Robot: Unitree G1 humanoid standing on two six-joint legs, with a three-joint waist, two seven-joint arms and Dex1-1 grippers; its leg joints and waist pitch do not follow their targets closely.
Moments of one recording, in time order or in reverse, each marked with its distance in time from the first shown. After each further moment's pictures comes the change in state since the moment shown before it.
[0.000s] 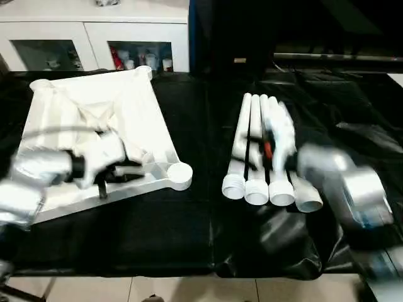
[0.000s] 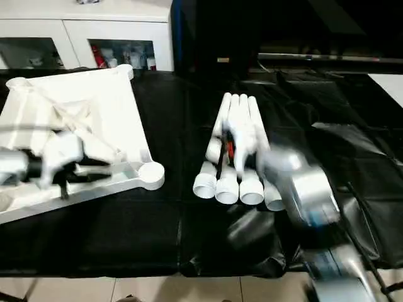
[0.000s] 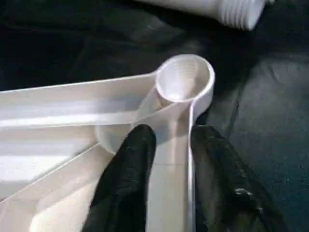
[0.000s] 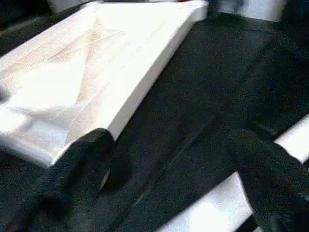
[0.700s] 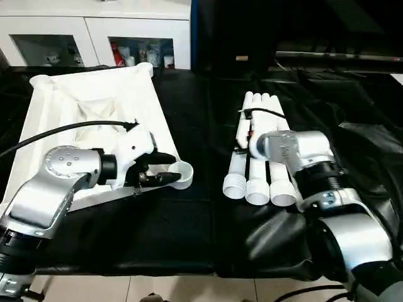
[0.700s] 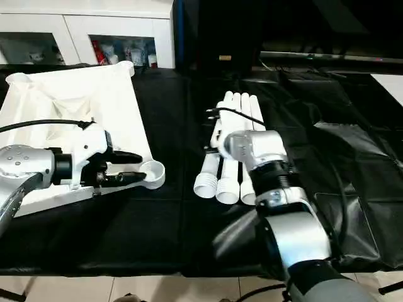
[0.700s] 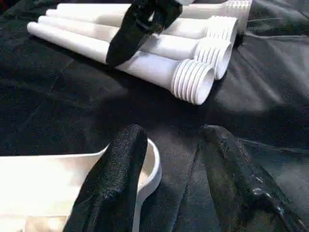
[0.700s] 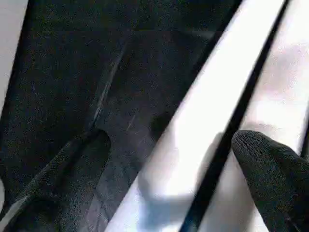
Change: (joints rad) left arm 0.015 -0.129 -0.058 -0.280 -0.072 0.266 0.080; right arm -0.283 0.167 -0.065 0.588 -0.123 0.084 -0.359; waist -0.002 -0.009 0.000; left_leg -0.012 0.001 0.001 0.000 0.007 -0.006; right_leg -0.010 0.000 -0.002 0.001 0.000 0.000
